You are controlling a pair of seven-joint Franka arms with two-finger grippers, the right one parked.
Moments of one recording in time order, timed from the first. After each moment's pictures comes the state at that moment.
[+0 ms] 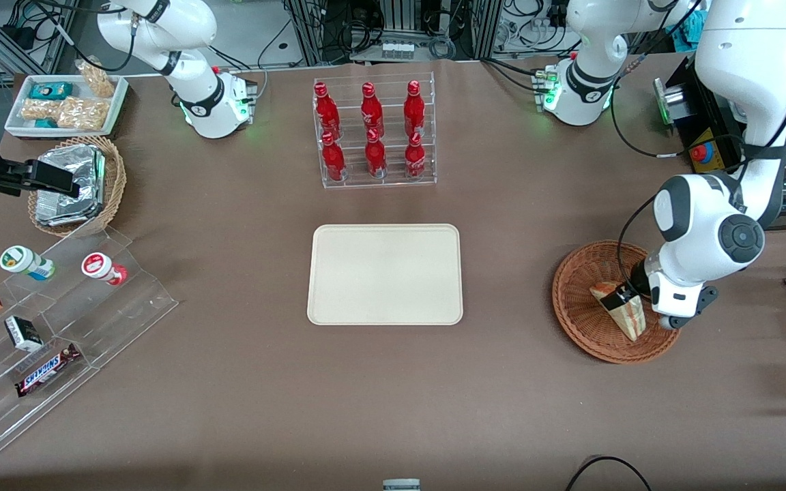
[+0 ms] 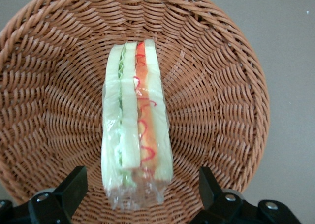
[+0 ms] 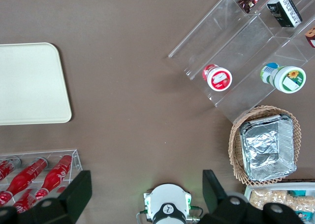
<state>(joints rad) 0.07 0.37 -0.11 -2.01 -0.05 2.35 -0.60</state>
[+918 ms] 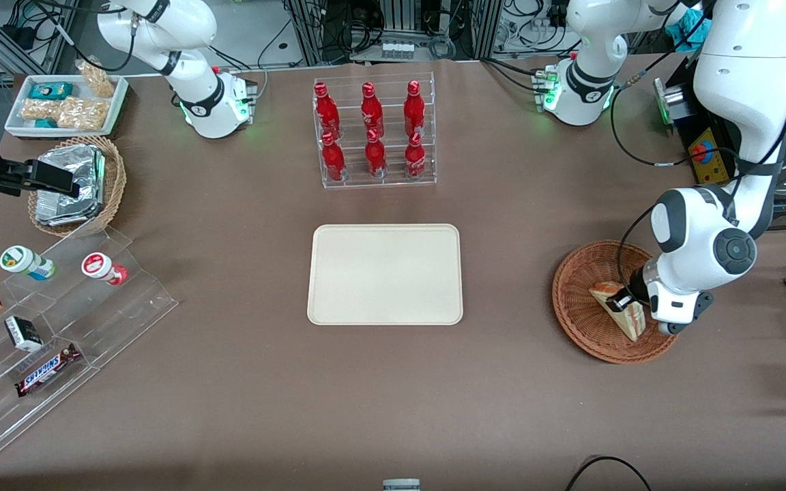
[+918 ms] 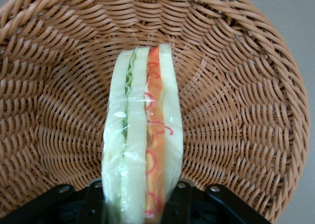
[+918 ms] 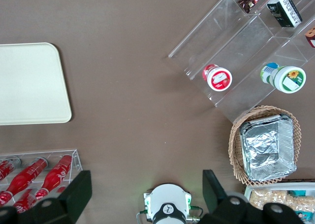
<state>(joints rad) 0.09 0.44 -0.10 -2.00 -0.05 2.39 -0.60</state>
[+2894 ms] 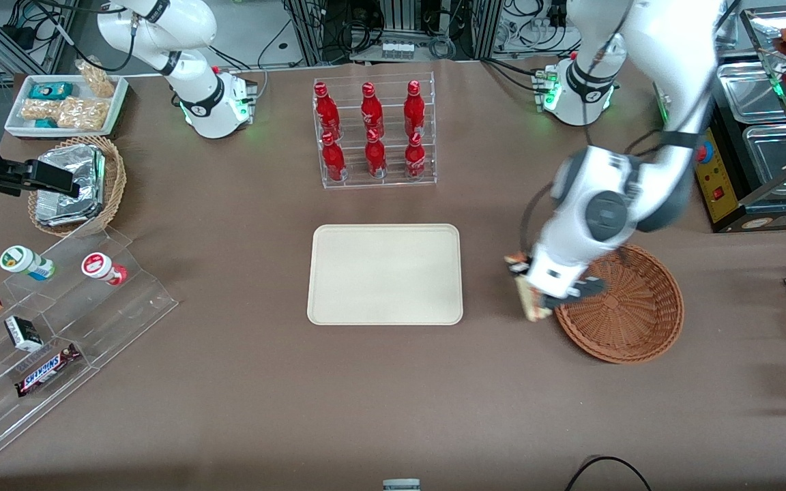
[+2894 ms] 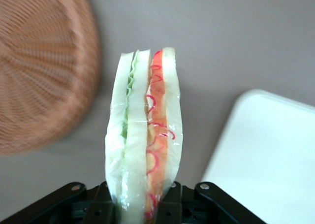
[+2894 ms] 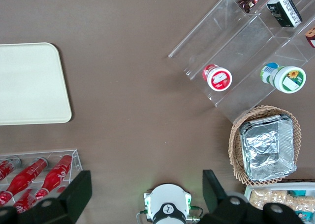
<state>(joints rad) -0.33 0.35 -0.13 -1.87 -0.05 2.12 -0.70</state>
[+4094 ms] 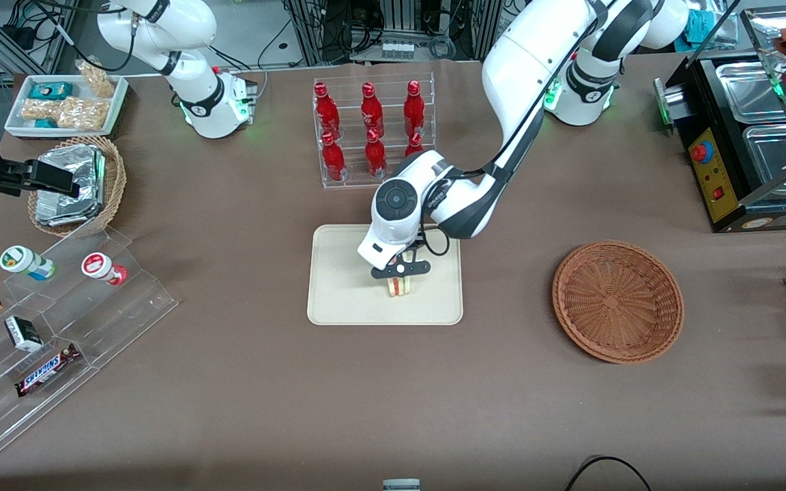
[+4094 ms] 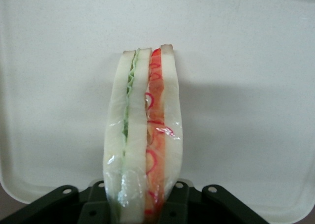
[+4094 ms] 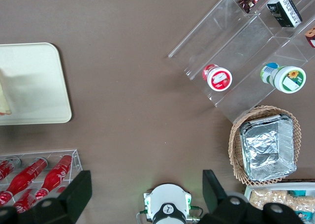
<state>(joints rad) -0.71 0.75 -0.12 -1.45 -0.05 2.15 -0.90</state>
